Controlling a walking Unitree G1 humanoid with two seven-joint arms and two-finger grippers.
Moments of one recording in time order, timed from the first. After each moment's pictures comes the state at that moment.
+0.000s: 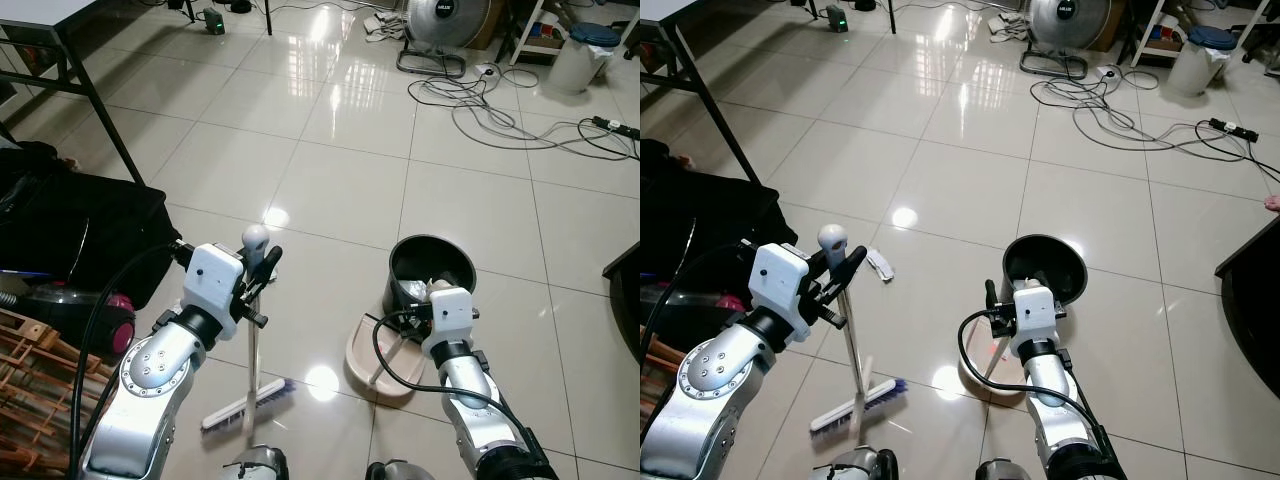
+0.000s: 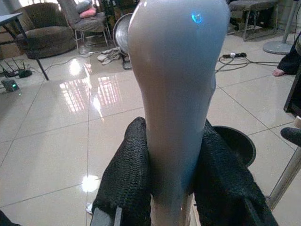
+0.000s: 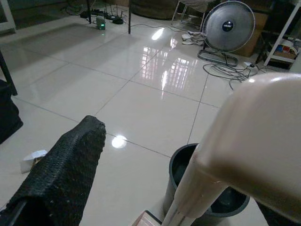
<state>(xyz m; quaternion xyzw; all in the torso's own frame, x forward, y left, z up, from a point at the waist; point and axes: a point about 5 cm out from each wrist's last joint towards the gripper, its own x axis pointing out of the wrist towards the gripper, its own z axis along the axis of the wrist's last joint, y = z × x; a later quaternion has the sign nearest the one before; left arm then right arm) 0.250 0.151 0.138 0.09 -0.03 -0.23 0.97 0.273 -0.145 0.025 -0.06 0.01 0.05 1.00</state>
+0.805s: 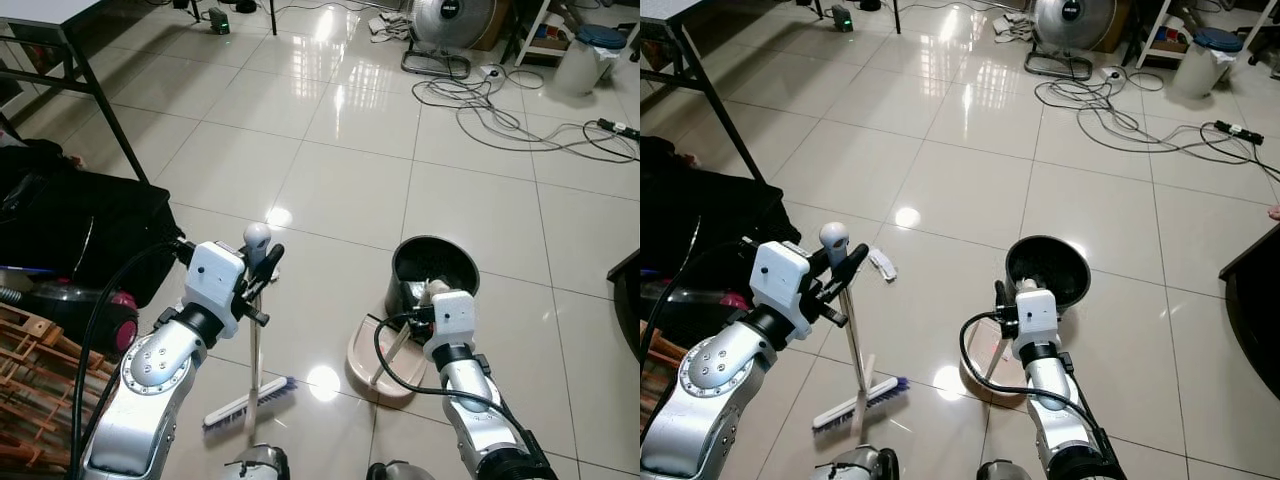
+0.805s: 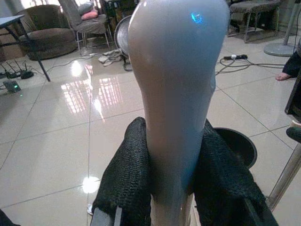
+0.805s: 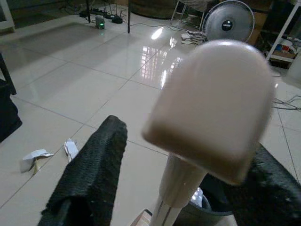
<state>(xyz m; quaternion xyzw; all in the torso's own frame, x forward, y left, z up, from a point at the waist) 0.251 0.150 0.139 0.09 -0.03 -0.24 0.97 0.271 -0.147 0.022 -0.06 0.01 0.04 1.00</state>
